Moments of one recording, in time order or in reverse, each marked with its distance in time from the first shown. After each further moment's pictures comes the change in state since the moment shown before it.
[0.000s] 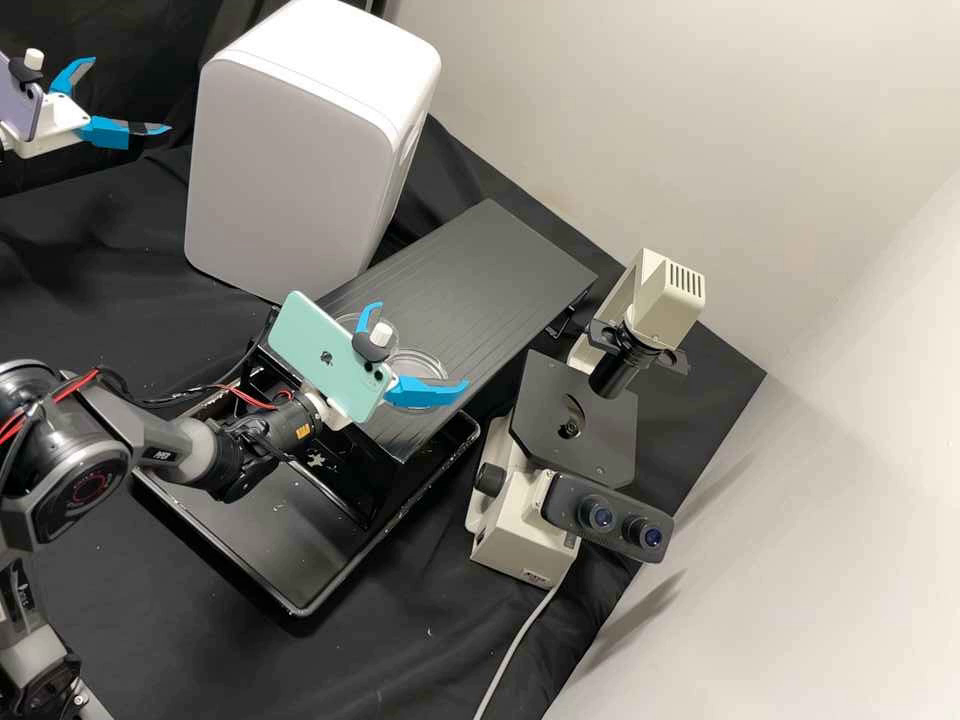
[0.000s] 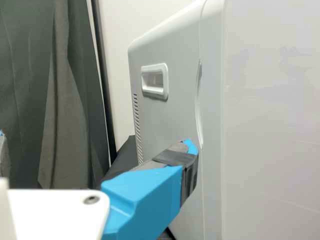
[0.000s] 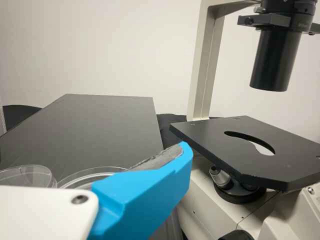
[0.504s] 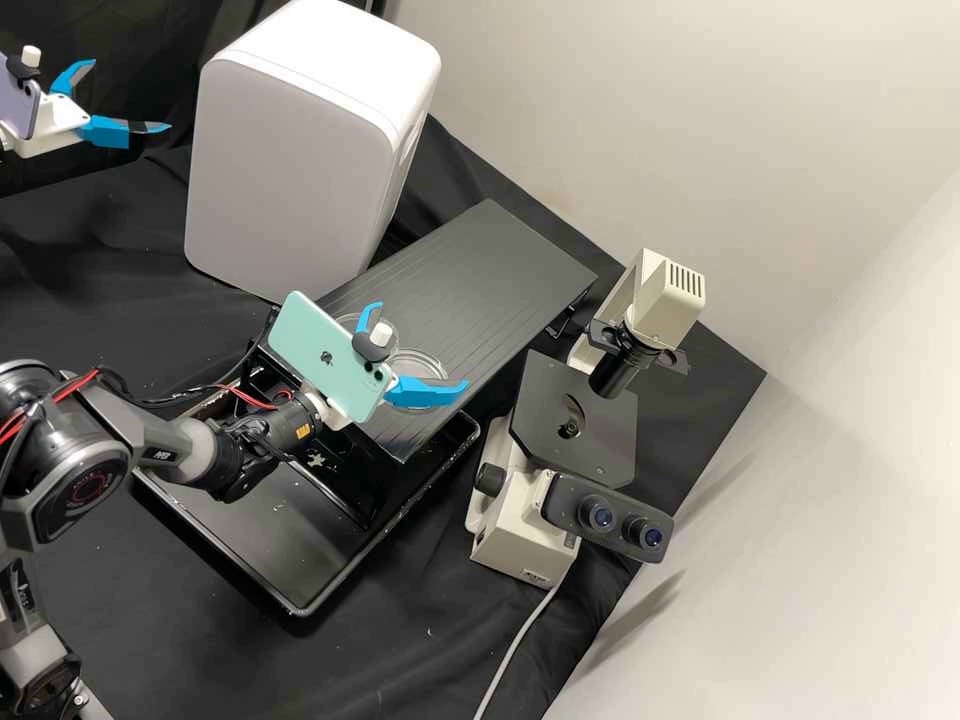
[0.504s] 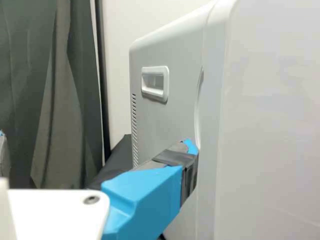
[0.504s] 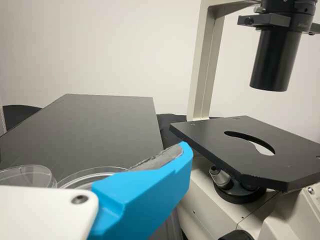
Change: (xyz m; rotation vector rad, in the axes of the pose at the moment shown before) left arm 0.000 -0.001 0.000 -0.081 -0.003 -0.003; right arm 0.000 0.000 0.000 0.000 0.000 0.000
